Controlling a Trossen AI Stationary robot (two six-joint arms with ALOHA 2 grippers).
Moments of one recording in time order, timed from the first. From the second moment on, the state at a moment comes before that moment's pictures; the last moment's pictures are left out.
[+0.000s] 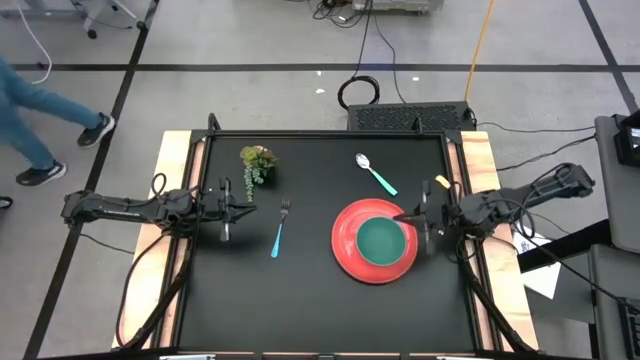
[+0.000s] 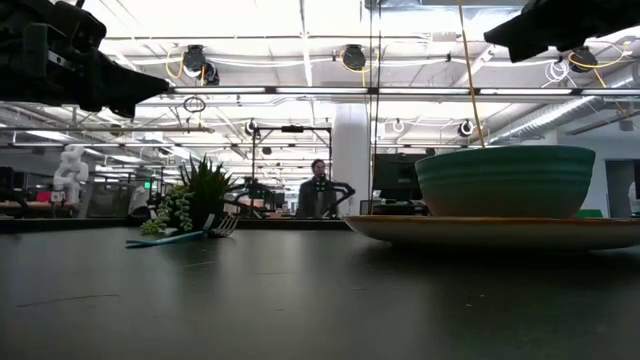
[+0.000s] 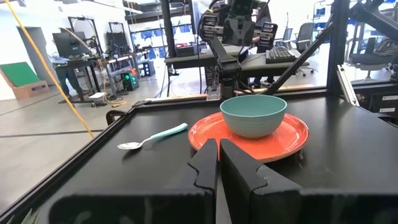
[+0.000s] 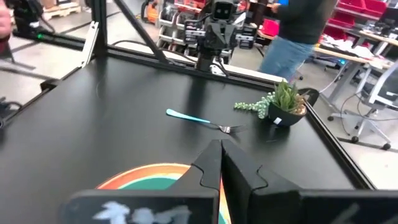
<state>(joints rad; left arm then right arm) -0.03 0.25 0.01 0.26 -0.10 0.13 0.33 0.55 0.42 -0.10 0.34 -0.12</state>
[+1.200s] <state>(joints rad) -0.03 0.25 0.01 0.26 -0.11 0.11 0.32 0.08 0.22 -0.01 0.45 -0.12</state>
